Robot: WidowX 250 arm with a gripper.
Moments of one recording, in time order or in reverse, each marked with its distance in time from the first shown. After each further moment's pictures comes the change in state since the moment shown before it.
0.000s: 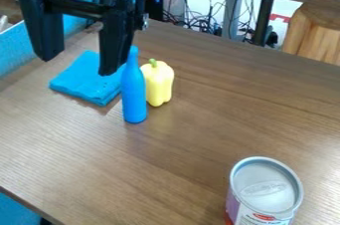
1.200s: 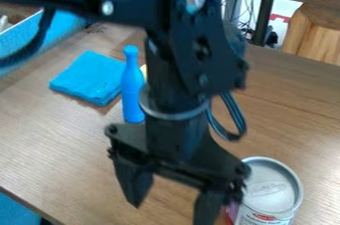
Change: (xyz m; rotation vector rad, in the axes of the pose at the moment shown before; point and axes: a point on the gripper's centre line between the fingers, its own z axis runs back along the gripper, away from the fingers) arm -0.049 -0.102 -0.083 -0.108 -0.162 -0.164
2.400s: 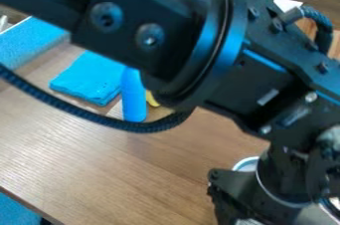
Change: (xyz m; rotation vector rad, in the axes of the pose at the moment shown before) arm 0.032 -0.061 -0.046 0.065 -0.152 -0.095
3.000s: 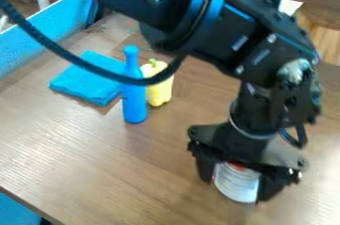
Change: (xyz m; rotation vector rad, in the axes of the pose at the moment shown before) arm 0.045 0.040 -0.011 0.053 -0.032 0.193
